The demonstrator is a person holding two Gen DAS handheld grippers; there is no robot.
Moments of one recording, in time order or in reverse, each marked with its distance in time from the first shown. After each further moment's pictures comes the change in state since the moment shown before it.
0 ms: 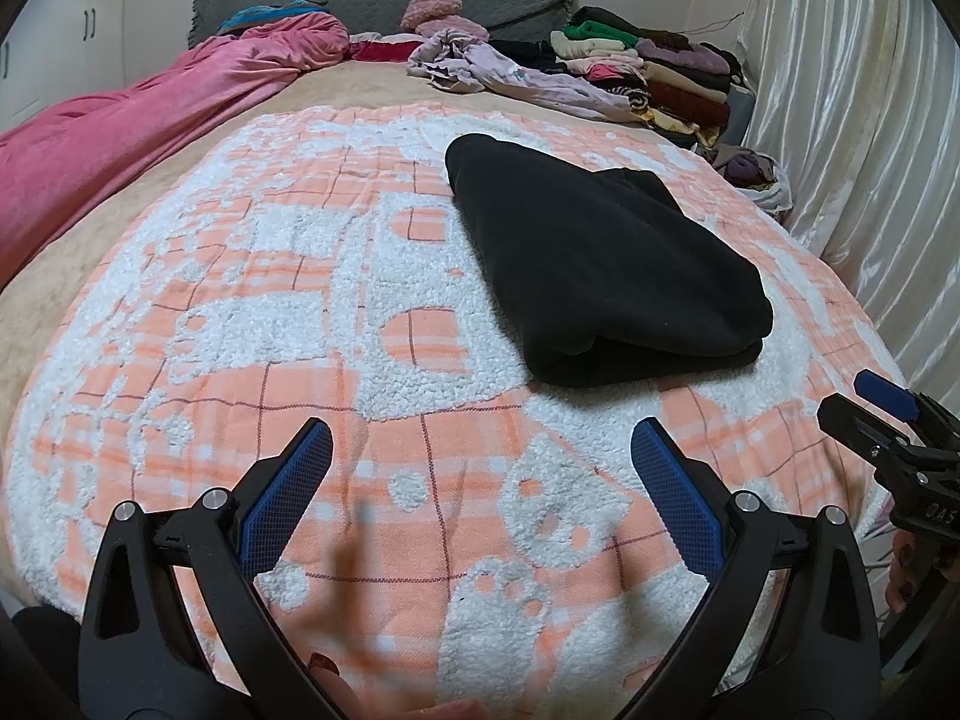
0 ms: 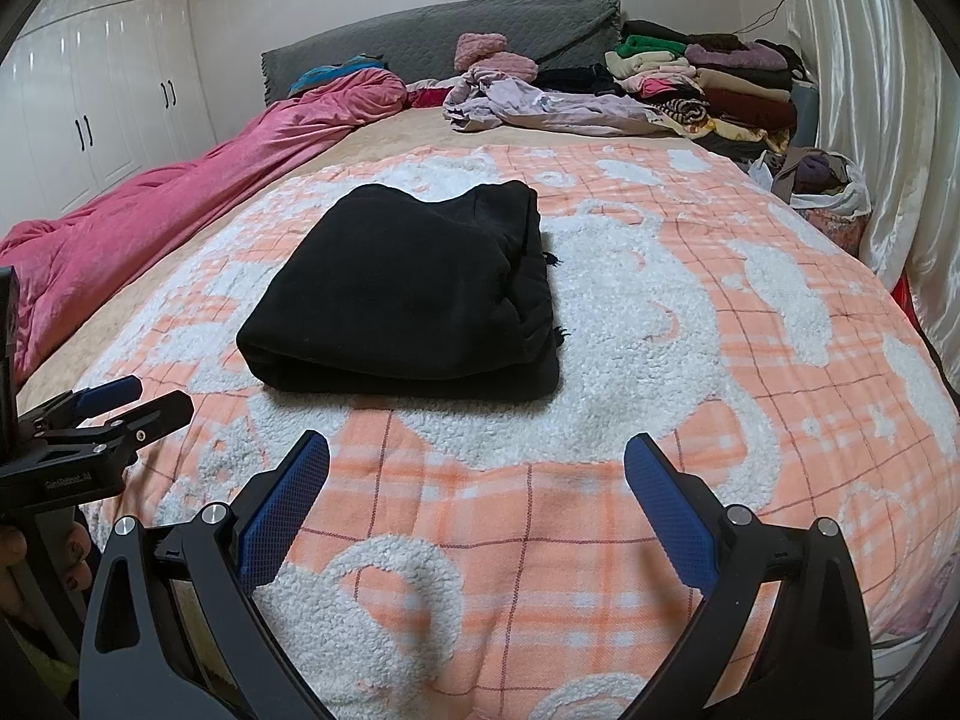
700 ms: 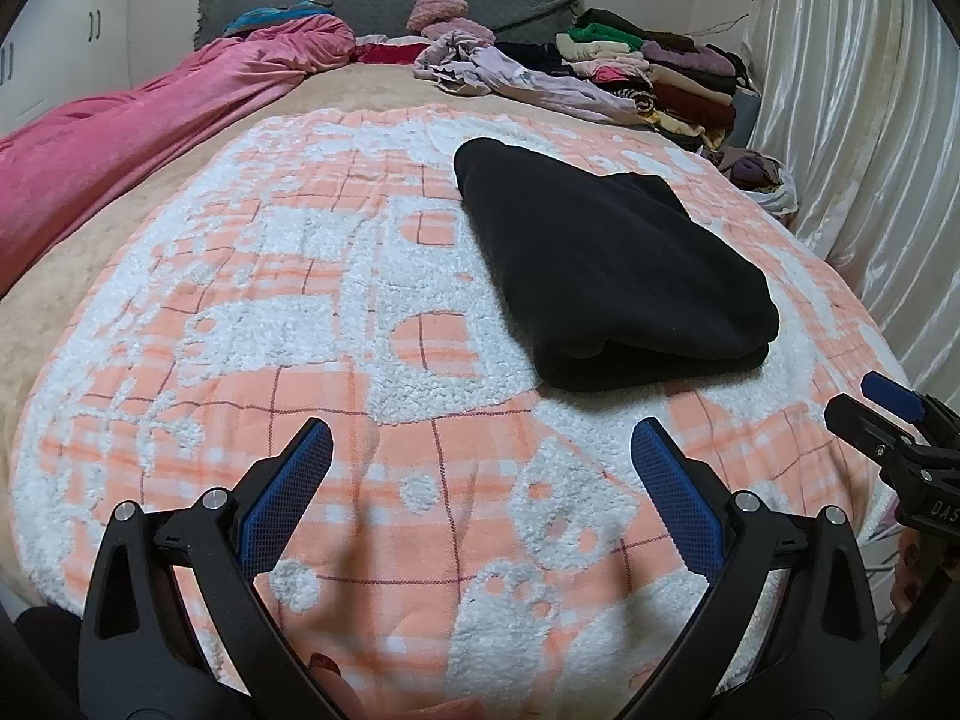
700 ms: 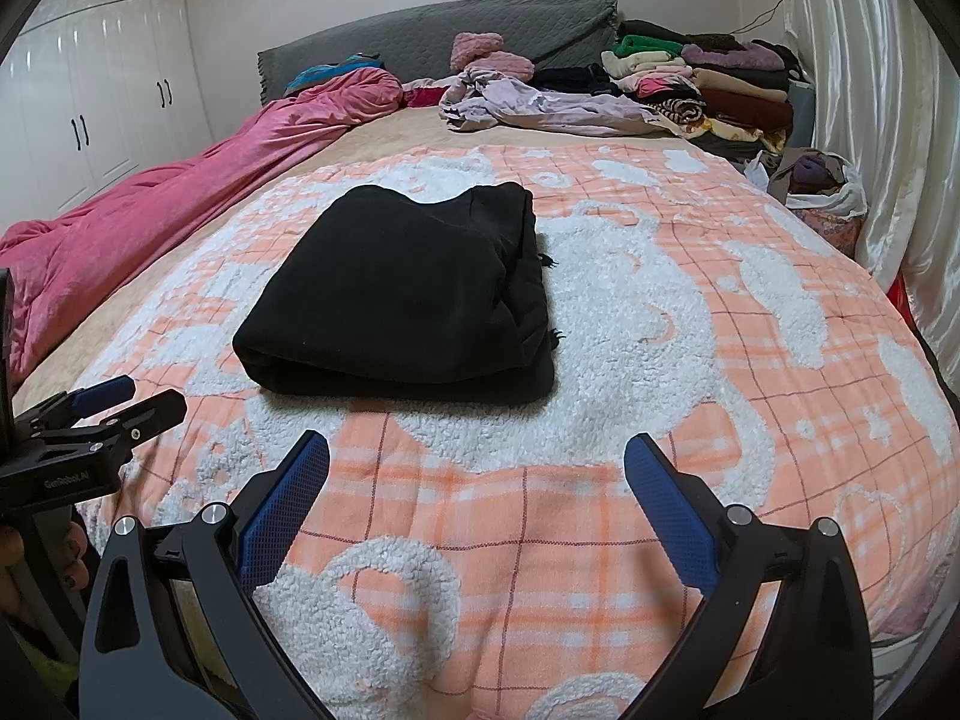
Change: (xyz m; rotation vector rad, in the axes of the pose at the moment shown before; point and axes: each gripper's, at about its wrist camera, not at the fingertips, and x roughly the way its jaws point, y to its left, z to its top) left arm 0.000 0.005 0.000 -0.006 -0.006 0.013; right arm -0.002 -0.001 0.002 0.001 0.002 -0.005
